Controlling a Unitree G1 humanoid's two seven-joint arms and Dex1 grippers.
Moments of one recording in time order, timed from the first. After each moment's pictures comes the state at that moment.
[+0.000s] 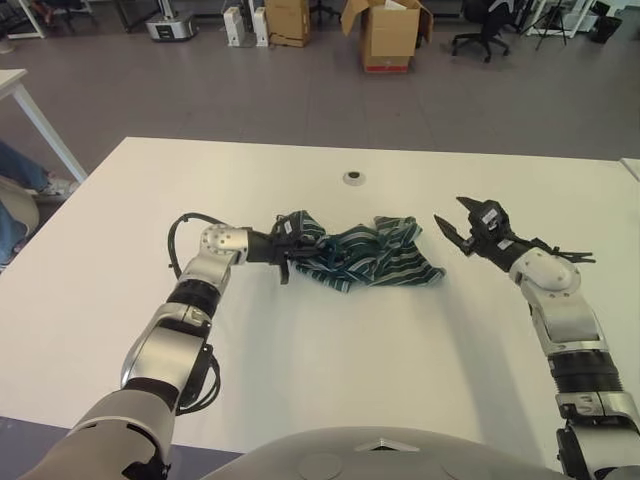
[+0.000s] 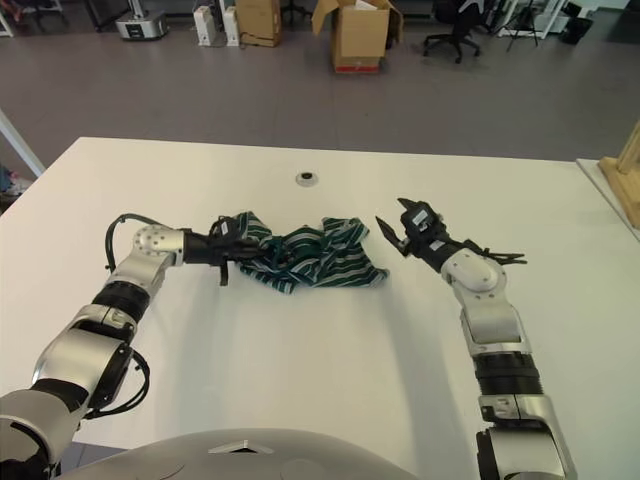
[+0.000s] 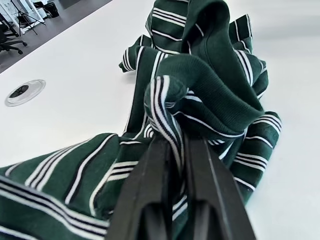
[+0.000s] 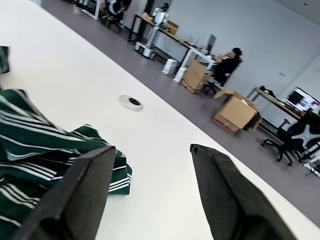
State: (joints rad) left arm -0.66 0.34 -0.21 0.90 -0.07 -0.29 -1.20; right arm -0.24 -0.57 0.01 0.14 0.04 -0.01 0.63
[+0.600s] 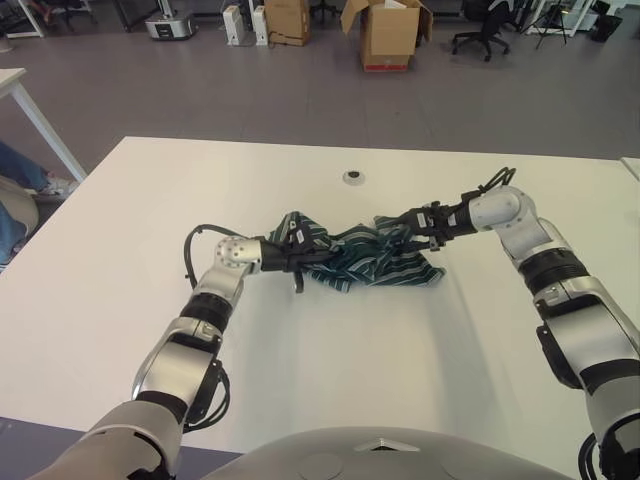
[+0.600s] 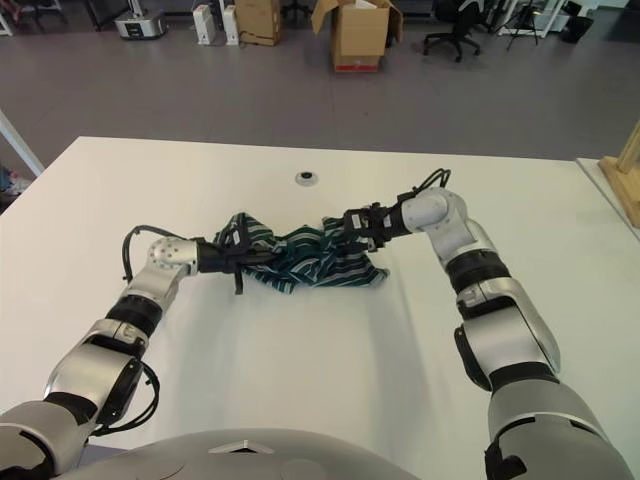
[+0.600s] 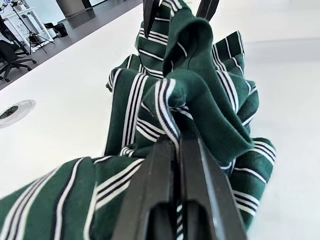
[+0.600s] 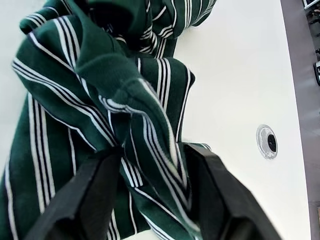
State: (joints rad) left arm -0.56 0.28 -0.21 0.81 -0.06 -0.31 -1.12; right arm -0.79 -0.56 0.37 0.82 -0.17 -0.42 1.19
